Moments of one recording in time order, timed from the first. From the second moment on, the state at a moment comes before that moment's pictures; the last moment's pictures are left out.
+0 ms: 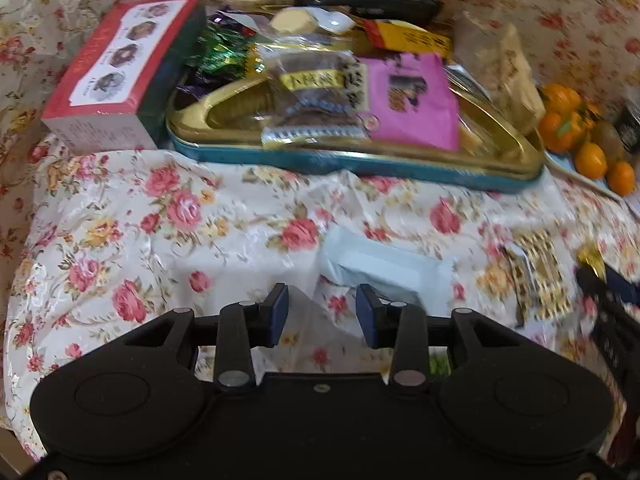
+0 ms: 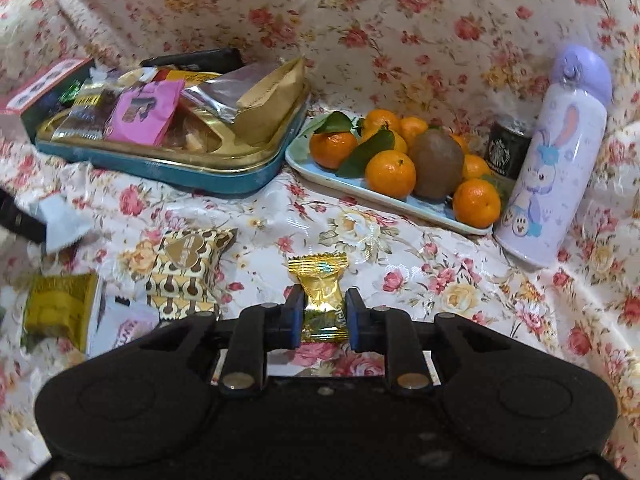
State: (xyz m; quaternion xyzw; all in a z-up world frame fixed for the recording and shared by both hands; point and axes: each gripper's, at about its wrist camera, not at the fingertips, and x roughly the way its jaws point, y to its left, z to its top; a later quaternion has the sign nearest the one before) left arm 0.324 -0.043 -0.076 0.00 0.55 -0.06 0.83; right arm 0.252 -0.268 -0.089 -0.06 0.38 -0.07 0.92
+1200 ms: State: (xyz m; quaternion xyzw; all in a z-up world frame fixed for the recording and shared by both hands) left arm 0.339 -0.081 -0.064 -0.09 0.55 0.03 0.83; right arm 0.228 -0.282 -0.106 -0.04 0.30 -0.03 0.95
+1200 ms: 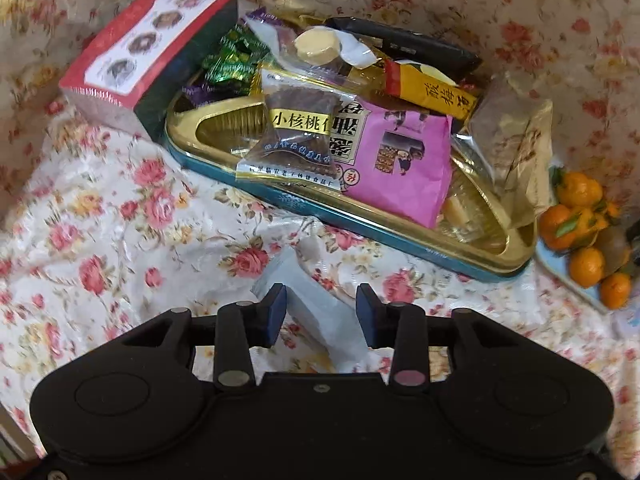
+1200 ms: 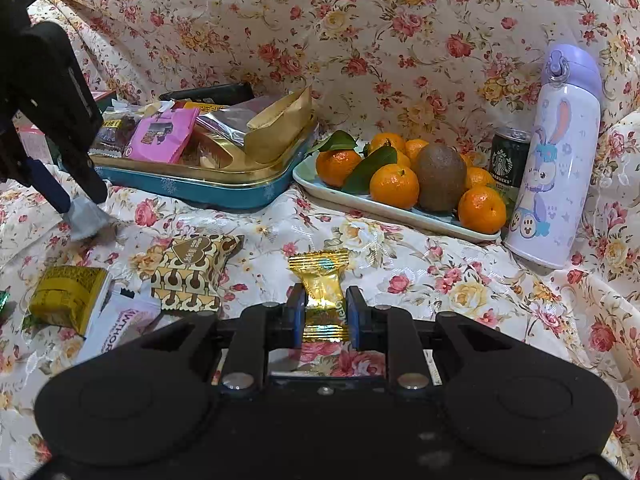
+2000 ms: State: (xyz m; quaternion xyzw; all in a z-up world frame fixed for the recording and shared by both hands) left arm 0.330 -0.068 -0.078 0.01 0.56 -0.03 0.83; right arm 0.228 -0.283 -0.107 -0.04 0.30 -0.03 0.95
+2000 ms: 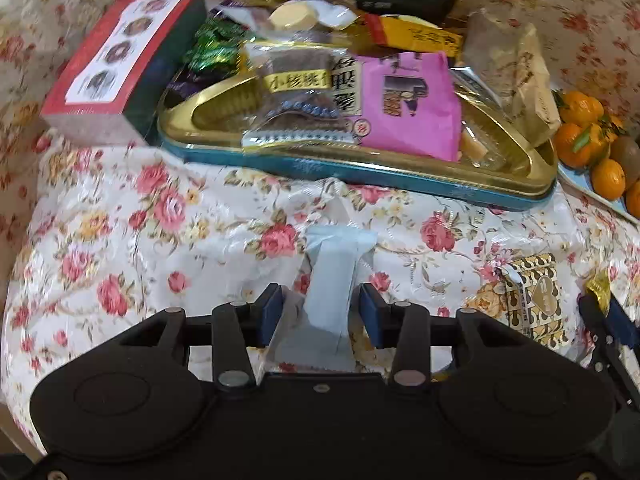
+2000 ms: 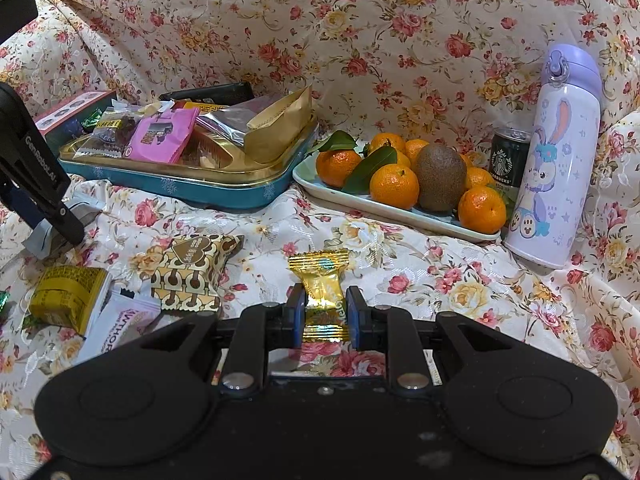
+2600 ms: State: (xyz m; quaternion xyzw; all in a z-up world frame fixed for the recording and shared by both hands) left arm 0.301 -0.066 -0.089 0.06 0.47 -0.07 0.88; right arm 0.228 -0.283 -0.108 -0.04 0.30 -0.03 0.95
